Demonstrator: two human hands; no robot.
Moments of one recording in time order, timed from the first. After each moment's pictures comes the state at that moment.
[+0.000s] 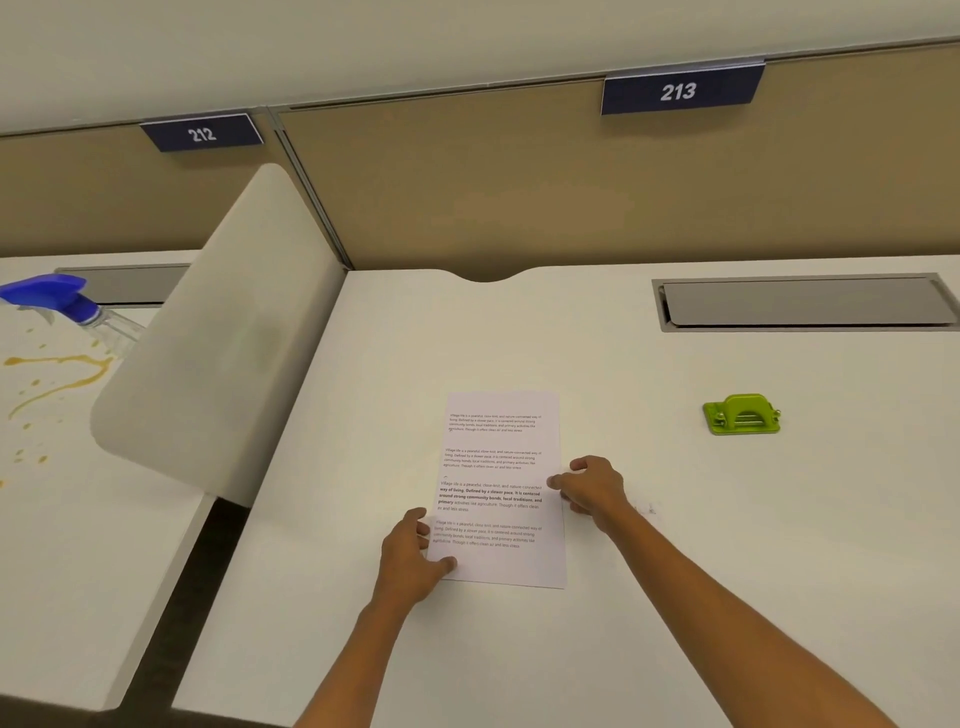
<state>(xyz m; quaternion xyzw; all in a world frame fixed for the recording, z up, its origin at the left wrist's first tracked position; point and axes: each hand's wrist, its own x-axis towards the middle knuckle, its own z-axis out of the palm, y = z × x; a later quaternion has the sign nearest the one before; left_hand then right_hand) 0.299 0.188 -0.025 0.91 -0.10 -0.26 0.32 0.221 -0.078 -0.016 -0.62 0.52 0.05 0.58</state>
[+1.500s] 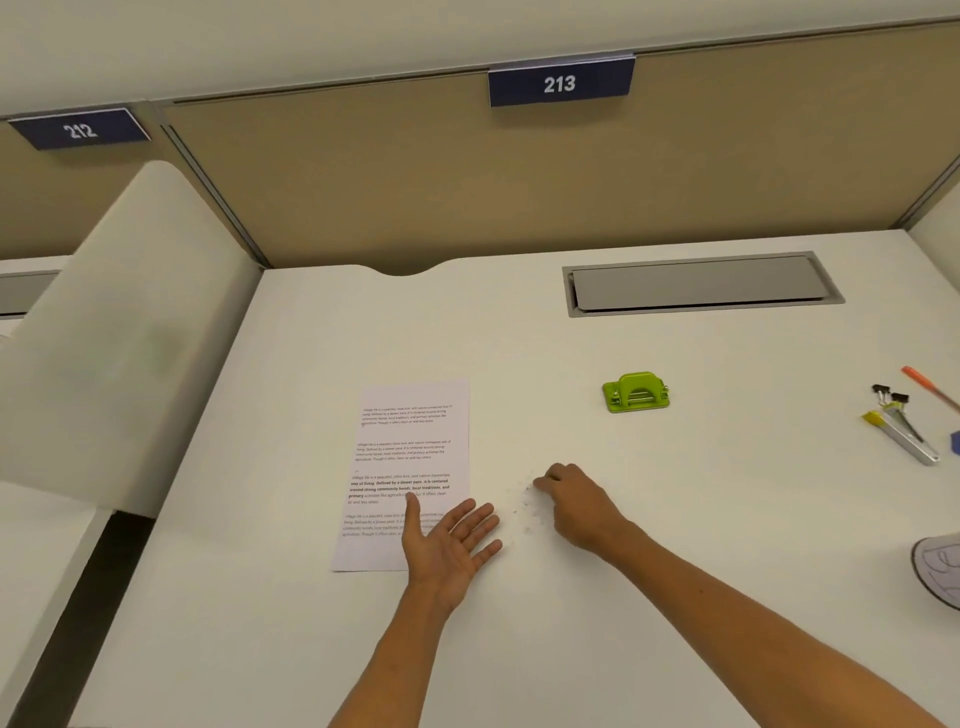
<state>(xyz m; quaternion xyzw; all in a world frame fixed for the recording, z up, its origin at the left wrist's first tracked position) 0.192 0.052 -0.024 0.41 0.25 -0.47 0.74 0.101 -0.151 -0.041 -0.95 0.19 0.12 0.22</state>
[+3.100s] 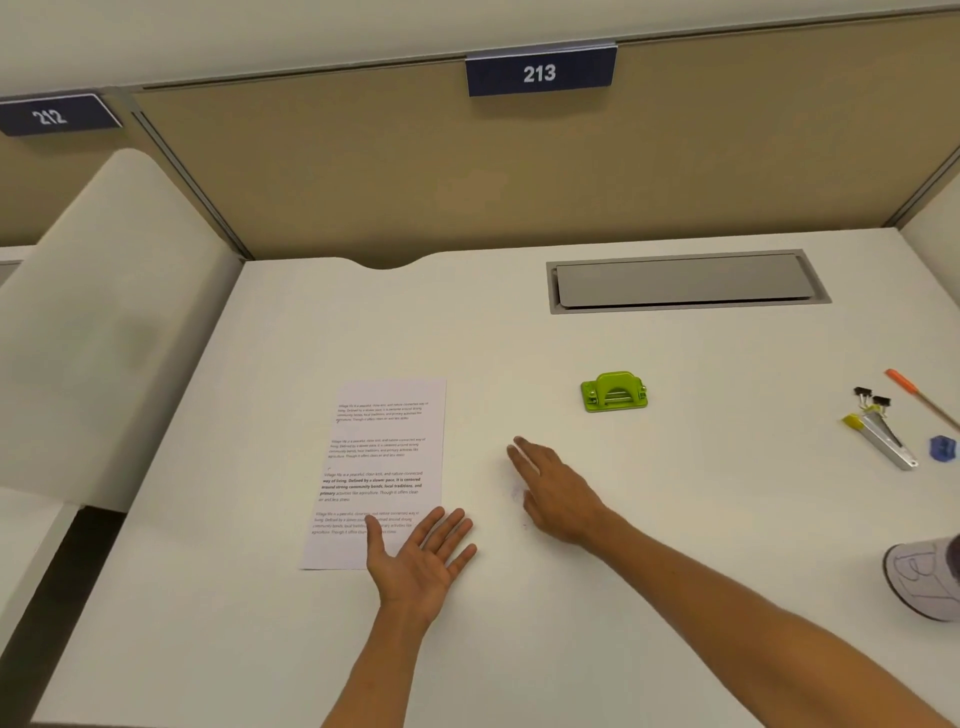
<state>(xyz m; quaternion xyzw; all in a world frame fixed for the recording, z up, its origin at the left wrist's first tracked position) 0.169 0.052 -0.040 0.35 0.29 -0.42 0.79 0.097 -0.180 -0.037 -0.97 0.08 0.08 0.21</state>
